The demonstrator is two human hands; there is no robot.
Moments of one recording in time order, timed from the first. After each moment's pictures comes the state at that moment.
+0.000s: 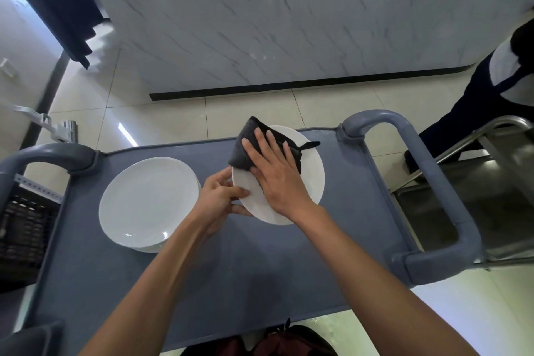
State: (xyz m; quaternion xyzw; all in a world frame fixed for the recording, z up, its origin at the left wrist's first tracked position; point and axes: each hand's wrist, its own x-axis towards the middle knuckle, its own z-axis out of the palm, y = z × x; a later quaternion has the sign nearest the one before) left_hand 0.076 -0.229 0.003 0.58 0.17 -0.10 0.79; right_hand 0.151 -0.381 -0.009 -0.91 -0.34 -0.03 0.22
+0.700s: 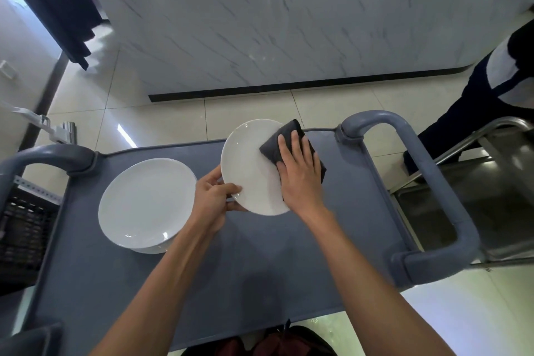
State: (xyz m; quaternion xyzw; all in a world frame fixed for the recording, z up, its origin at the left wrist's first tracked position) left_hand 0.076 -0.231 0.001 0.55 0.25 -0.01 0.79; right_hand 0.159 -0.405 -0.025 -0.97 -0.16 -0.01 0.20
